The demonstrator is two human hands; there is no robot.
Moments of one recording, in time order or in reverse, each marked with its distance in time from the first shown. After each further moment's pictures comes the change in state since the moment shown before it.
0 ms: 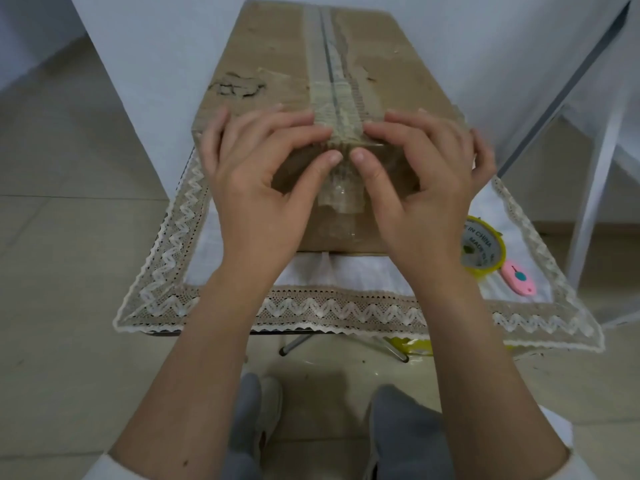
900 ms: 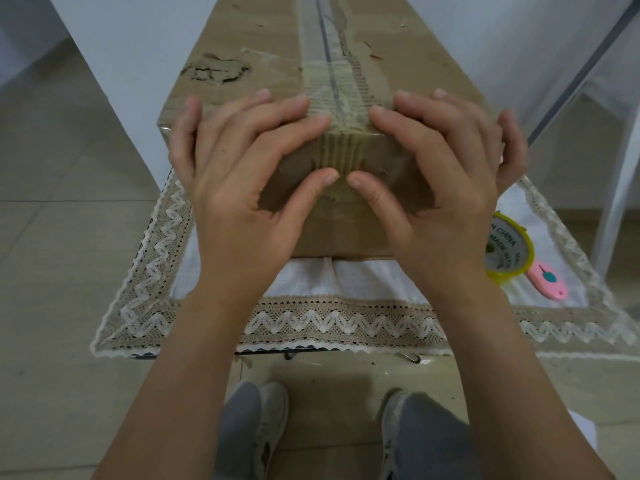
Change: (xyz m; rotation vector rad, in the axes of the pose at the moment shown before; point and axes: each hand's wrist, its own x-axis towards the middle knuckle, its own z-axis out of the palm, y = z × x) left_hand -0.007 -0.015 0.001 0.061 -0.046 0.173; right_hand -0.009 0.019 0.002 -0.030 0.009 -0.165
